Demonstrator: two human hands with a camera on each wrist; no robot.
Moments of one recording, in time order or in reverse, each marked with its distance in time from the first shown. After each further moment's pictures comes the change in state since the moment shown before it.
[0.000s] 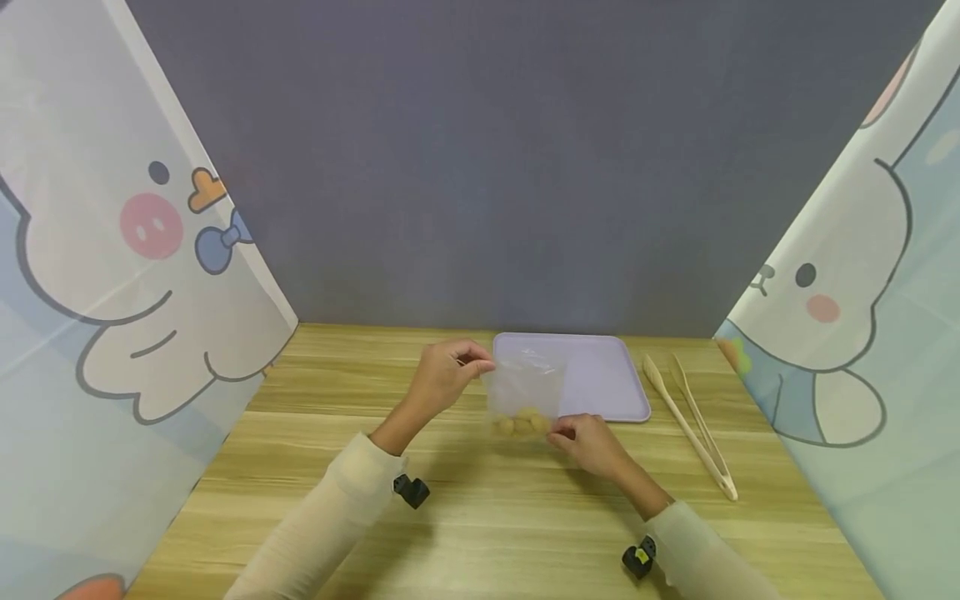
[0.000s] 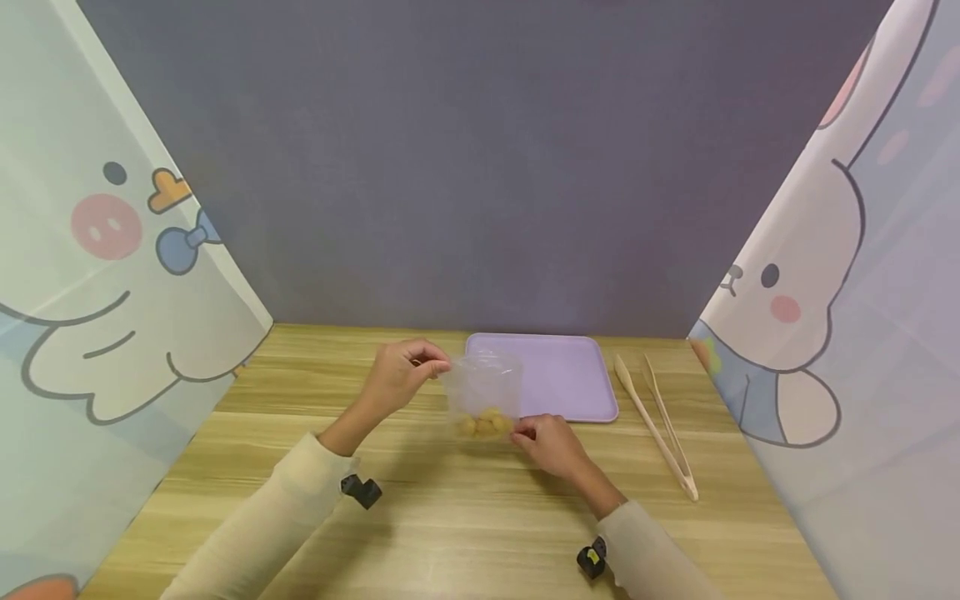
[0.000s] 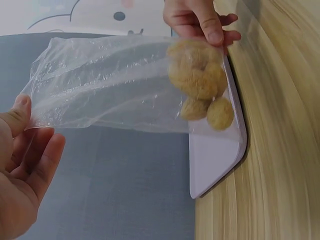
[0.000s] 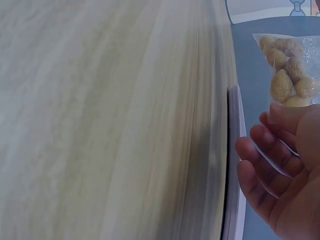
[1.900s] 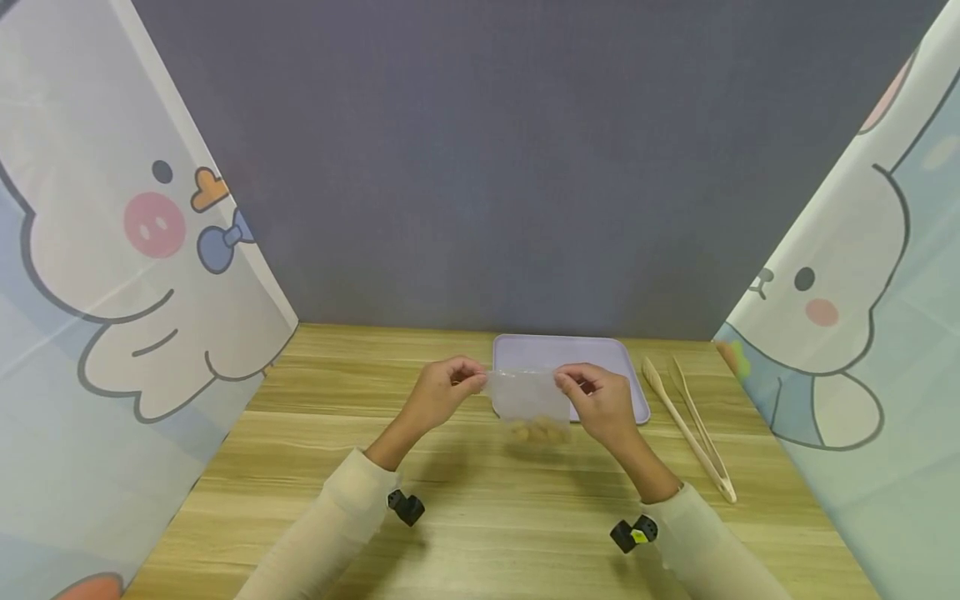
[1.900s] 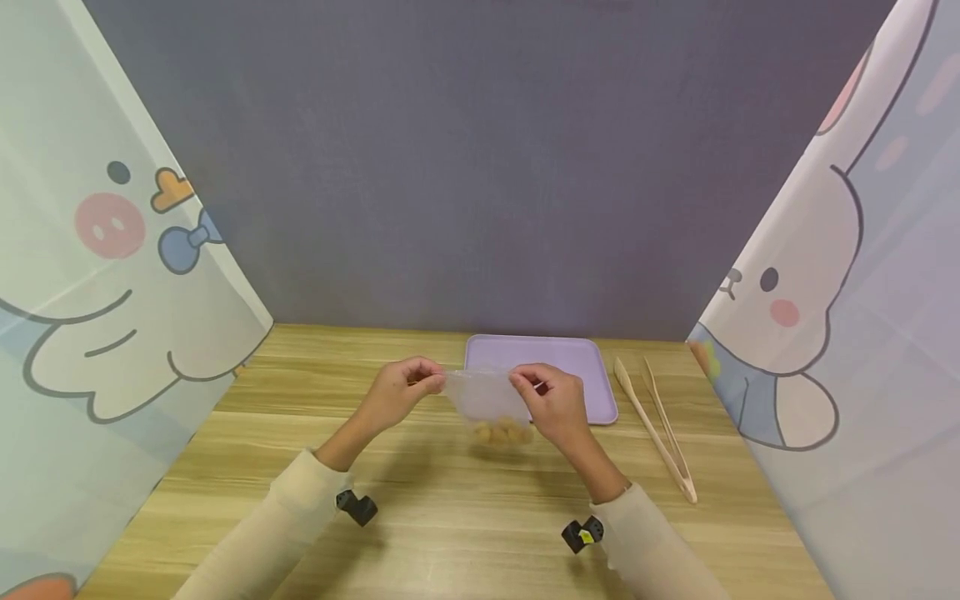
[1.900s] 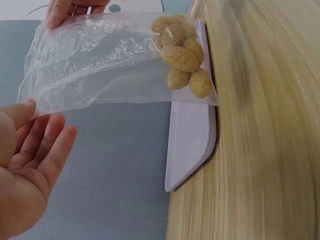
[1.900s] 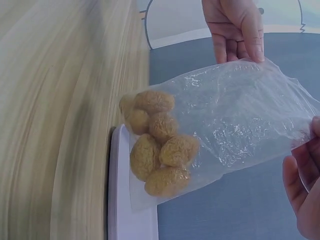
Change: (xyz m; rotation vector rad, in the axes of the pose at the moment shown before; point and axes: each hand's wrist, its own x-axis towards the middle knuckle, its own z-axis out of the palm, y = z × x) left_hand -0.022 -0.017 0.003 -0.162 -0.116 -0.169; right_hand 0.026 -0.062 -0.055 0.245 0.601 -0.200
